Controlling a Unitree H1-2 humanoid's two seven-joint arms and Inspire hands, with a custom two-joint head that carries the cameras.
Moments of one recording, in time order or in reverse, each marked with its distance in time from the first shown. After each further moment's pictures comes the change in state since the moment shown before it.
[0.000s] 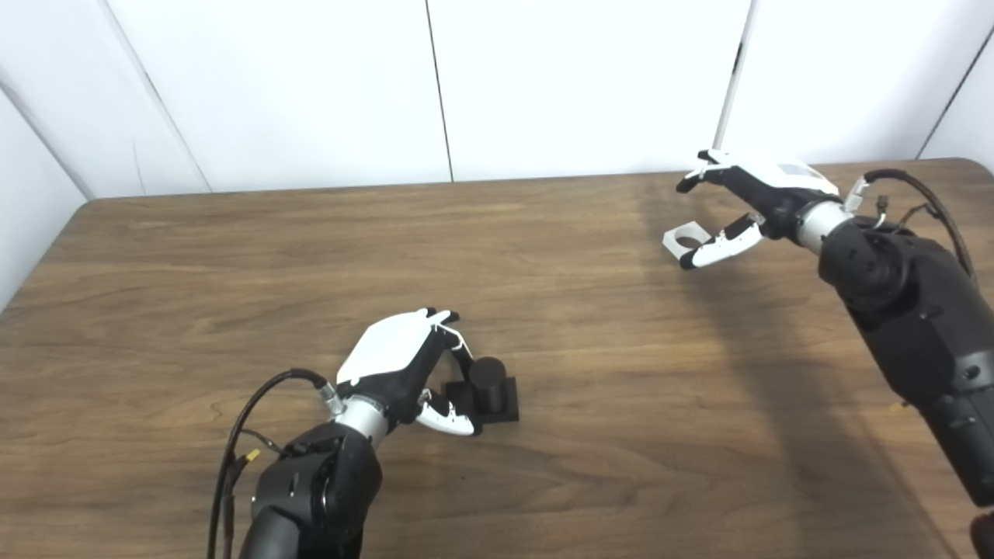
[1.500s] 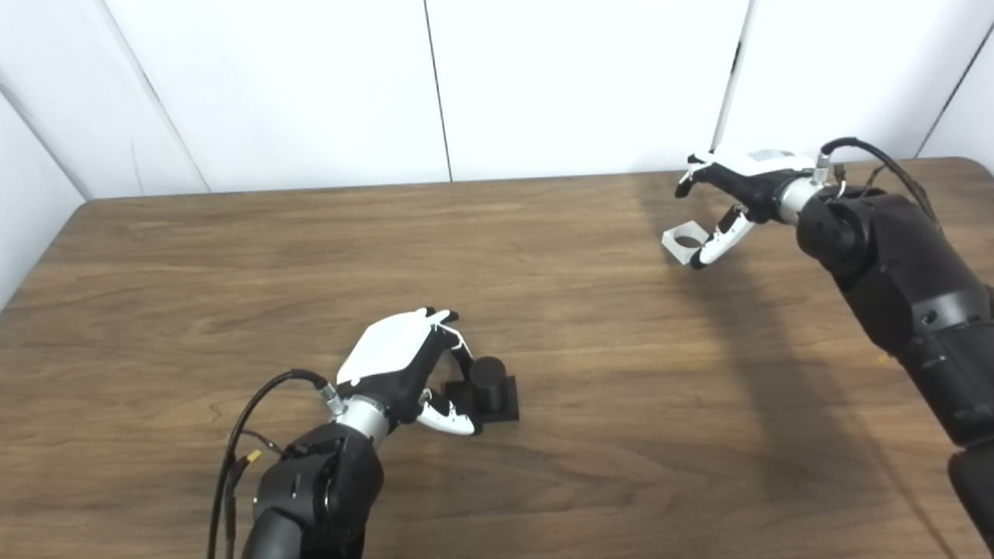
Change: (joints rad) left arm 0.000 -0.008 -0.003 0.004 0.009 0.001 0.007; right arm -0.140 0.011 0.104 0.213 -0.168 -0.122 0.006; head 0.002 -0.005
